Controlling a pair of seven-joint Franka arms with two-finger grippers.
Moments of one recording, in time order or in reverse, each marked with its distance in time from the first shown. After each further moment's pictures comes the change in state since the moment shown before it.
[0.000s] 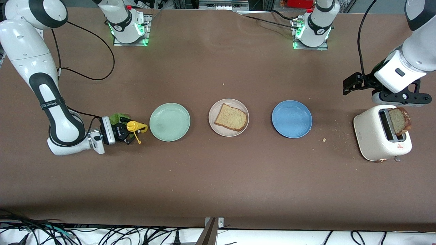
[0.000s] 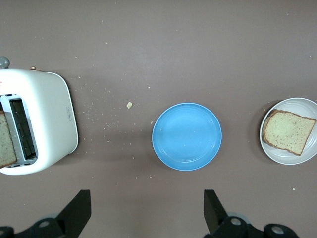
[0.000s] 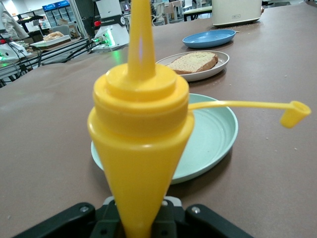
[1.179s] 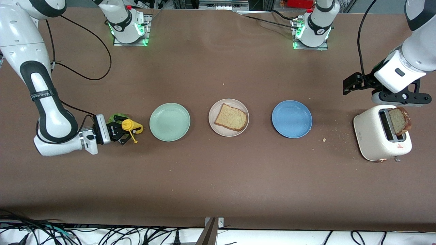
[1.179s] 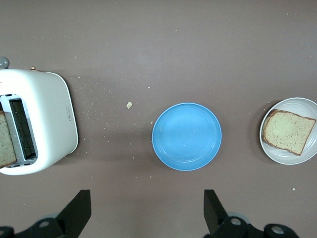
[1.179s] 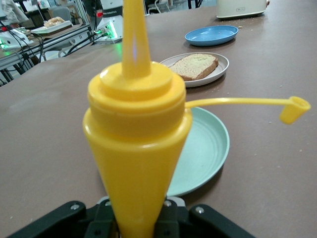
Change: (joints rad) left arm -0.001 0.000 0.000 0.000 0.000 0.000 0.000; right arm 0.013 -0.085 -0.002 0.000 -0.034 -0.030 0.045
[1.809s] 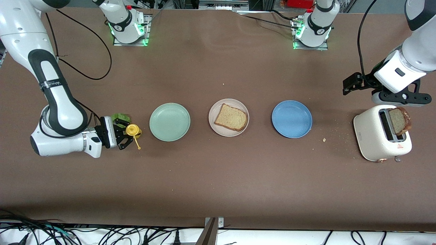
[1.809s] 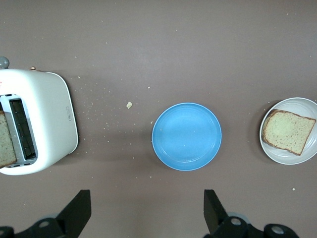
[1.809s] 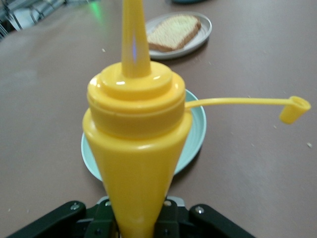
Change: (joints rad) left arm 0.000 0.000 0.000 0.000 0.000 0.000 0.000; right arm 0.076 -0.090 -0.001 0.002 -0.098 0.103 0.185
